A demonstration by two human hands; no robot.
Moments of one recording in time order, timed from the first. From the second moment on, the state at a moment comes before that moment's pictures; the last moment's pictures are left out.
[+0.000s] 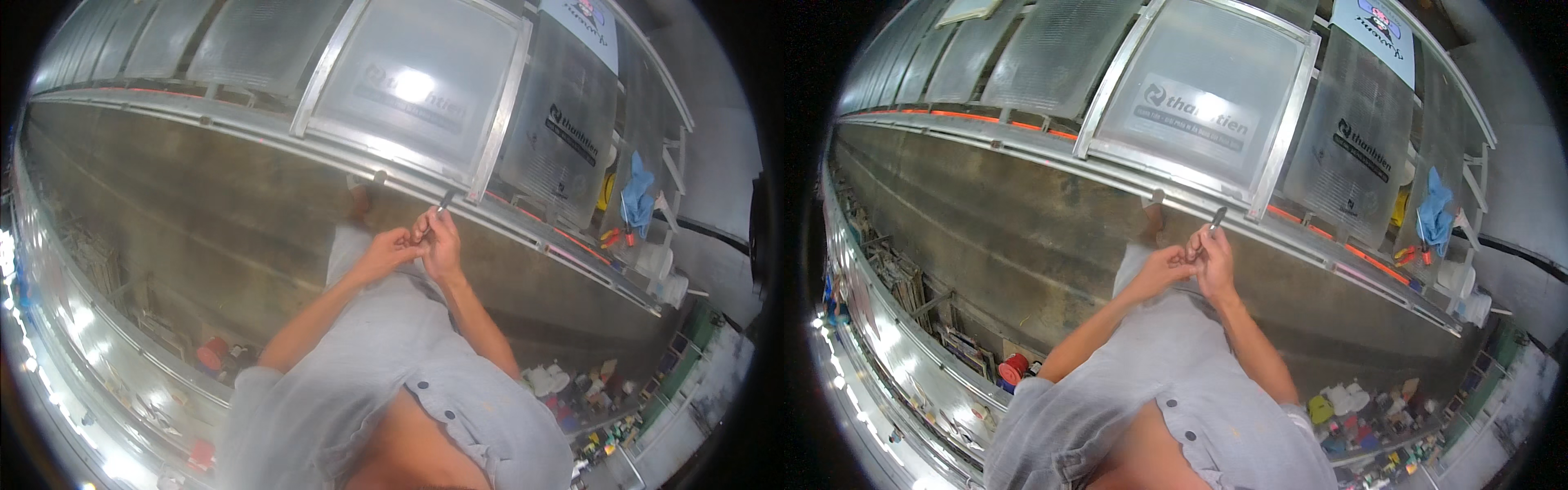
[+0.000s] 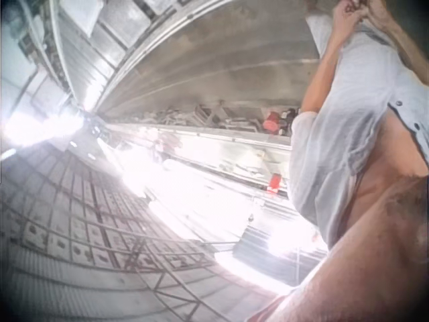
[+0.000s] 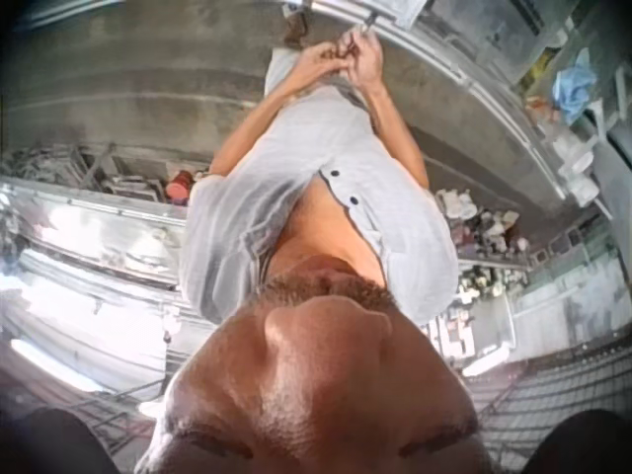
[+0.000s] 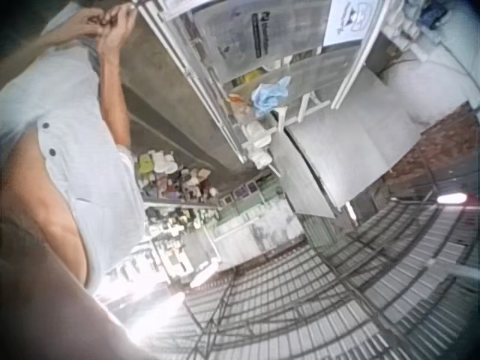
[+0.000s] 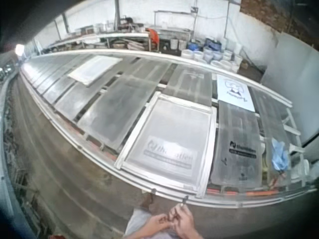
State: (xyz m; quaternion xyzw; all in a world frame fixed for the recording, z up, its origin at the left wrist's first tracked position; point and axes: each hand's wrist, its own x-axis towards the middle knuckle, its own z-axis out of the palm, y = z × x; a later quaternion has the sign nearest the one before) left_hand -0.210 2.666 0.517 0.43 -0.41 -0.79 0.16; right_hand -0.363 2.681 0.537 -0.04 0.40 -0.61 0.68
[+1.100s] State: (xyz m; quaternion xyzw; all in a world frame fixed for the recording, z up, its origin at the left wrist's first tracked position) left_hand -0.203 2.448 0.459 0.35 -0.84 -0.34 0.23; right_hand -0.420 2.483 0.456 -0.44 0.50 -0.52 0.54
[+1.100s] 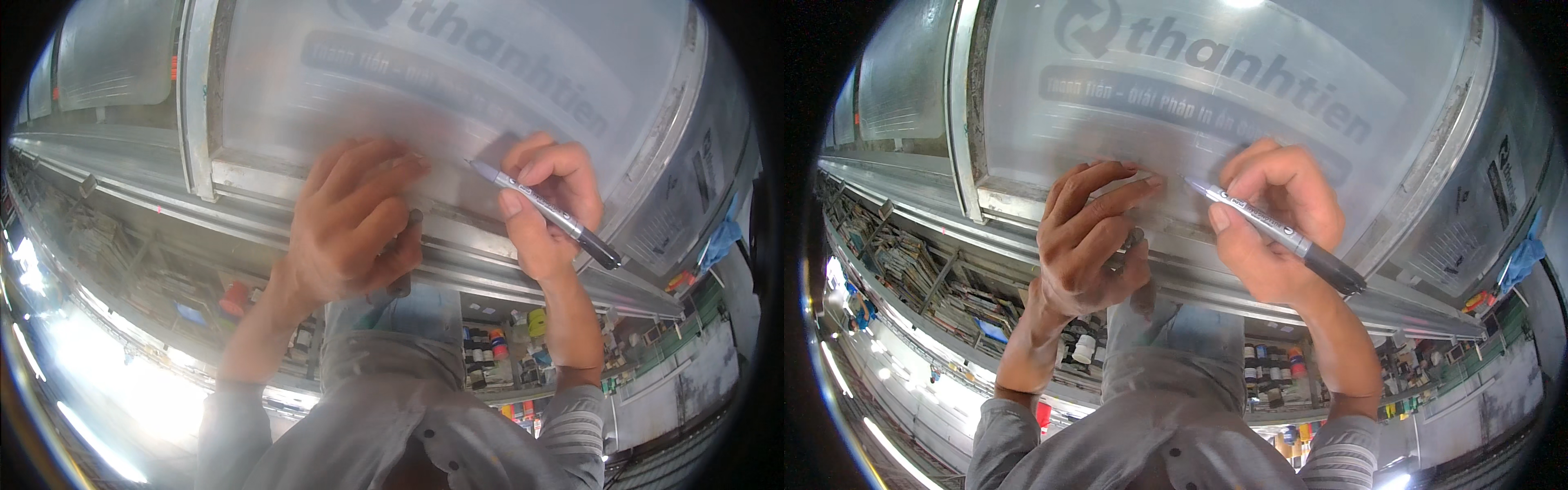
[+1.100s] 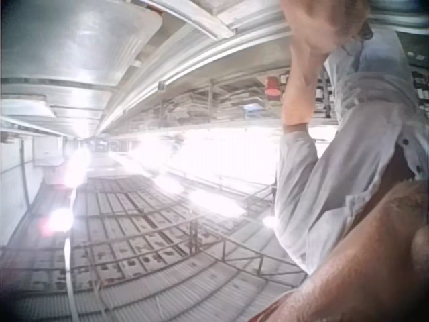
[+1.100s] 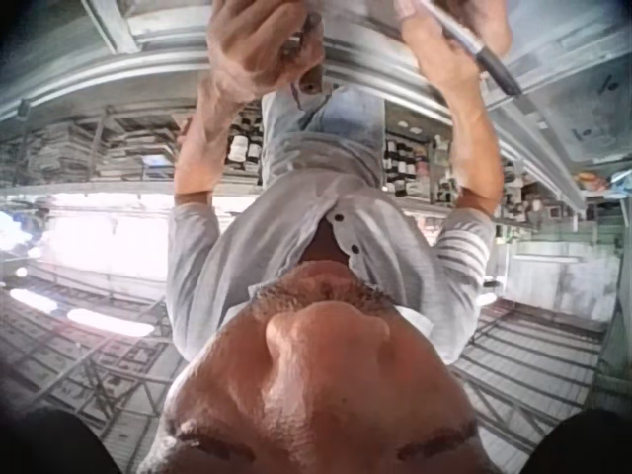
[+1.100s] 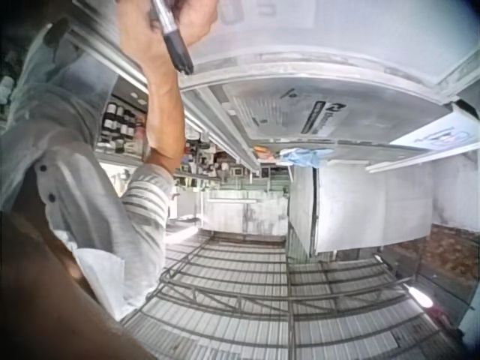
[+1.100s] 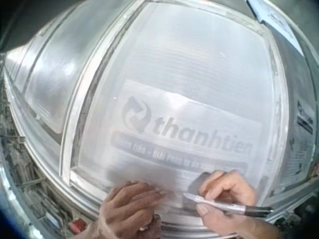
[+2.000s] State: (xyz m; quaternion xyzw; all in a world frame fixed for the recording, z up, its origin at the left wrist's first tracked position) left_hand -0.205 2.447 0.457 0.37 -0.84 -0.32 0.22; right_hand -0.419 2.480 0.451 -0.61 0.58 -0.39 0.37
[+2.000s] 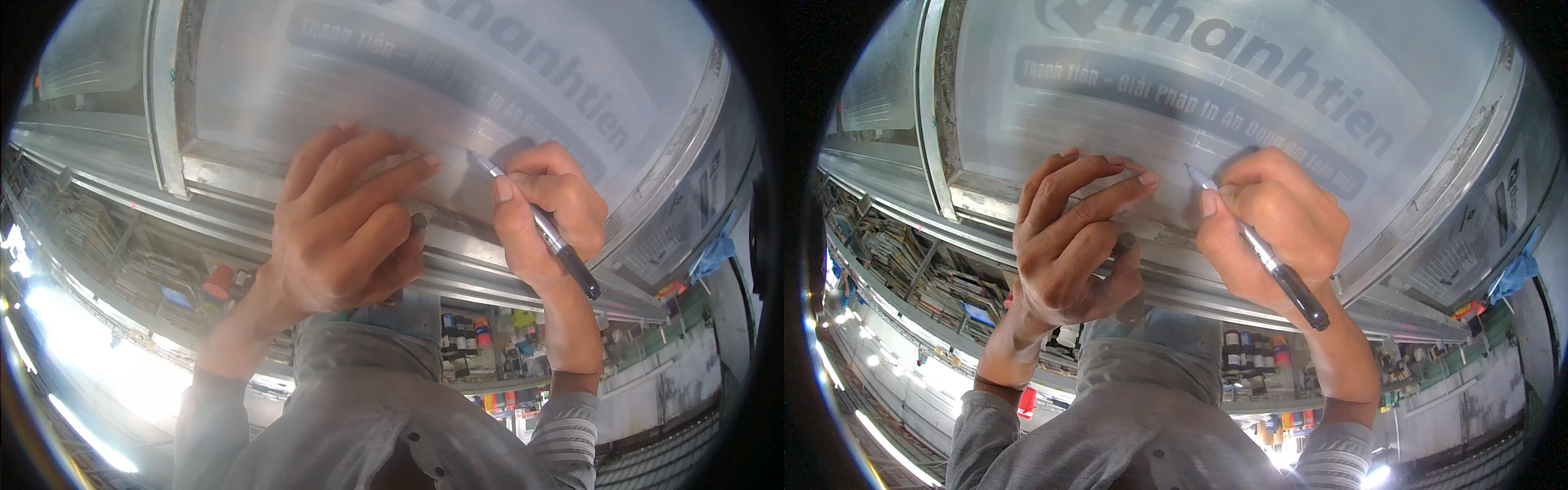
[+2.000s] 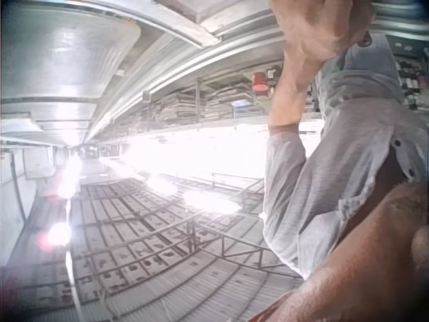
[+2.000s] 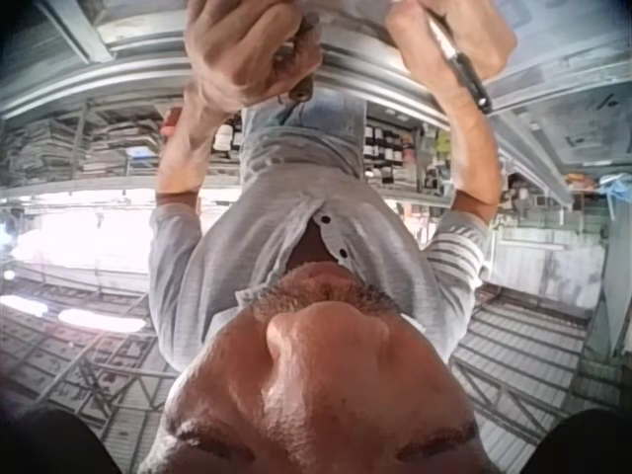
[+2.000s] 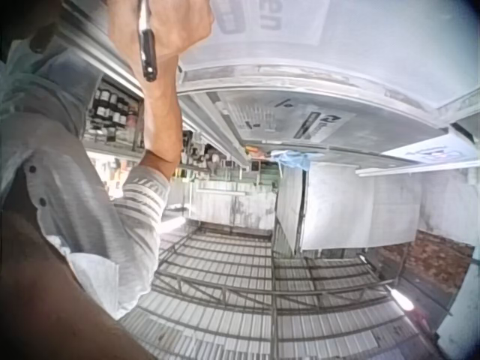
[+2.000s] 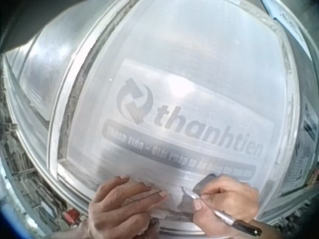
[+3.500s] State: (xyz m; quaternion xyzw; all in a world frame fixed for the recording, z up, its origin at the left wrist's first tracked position) left_hand -0.203 2.448 0.455 0.37 -0.85 -0.32 0.21; right_hand -0.413 2.476 0.450 -0.60 0.59 -0.40 0.37
